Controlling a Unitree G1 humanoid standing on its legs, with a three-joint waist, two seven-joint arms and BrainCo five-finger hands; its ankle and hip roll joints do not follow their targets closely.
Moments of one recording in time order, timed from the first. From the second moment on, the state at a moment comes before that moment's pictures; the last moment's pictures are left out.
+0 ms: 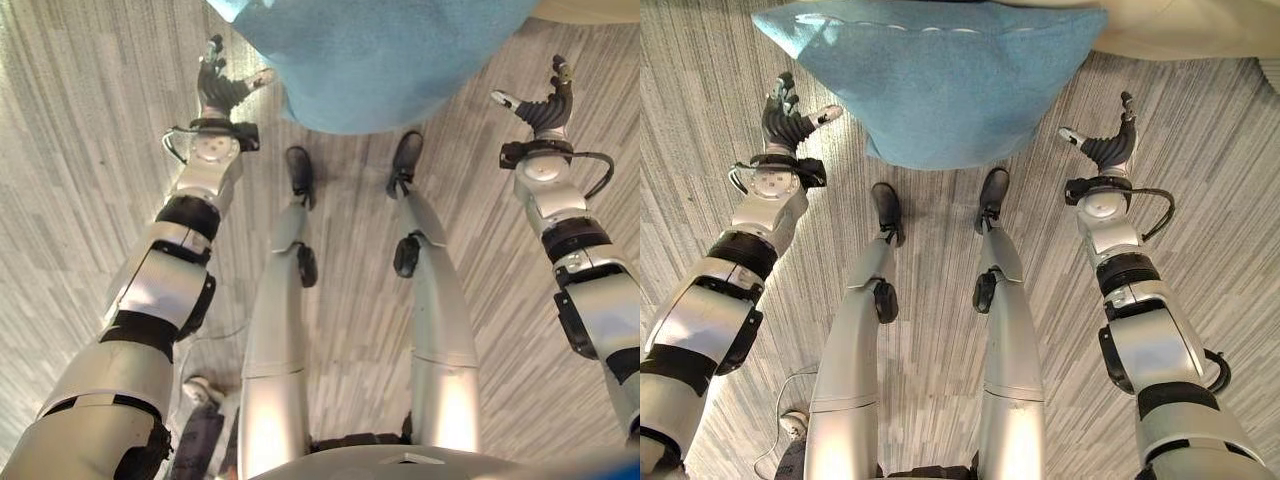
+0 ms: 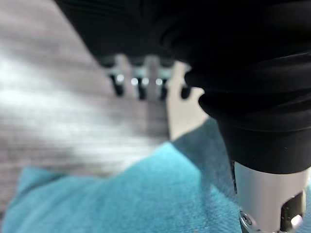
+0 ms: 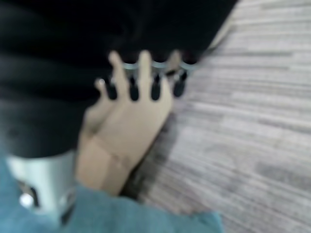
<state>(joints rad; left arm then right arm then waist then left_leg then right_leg) -1.16 0.51 -0.39 1.01 -0.54 -0.20 0.33 -1.03 -0.56 0.28 0.95 0.27 -0.15 -0.51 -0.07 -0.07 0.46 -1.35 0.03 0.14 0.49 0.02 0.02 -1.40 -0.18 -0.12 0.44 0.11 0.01</state>
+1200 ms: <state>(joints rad) -1.34 0.45 -0.47 0.96 -0.66 -0.18 0.40 -1.36 -0.44 0.51 0.89 0.37 -0.12 -0.53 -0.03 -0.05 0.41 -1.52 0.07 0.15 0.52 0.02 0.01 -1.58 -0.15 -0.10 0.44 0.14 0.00</state>
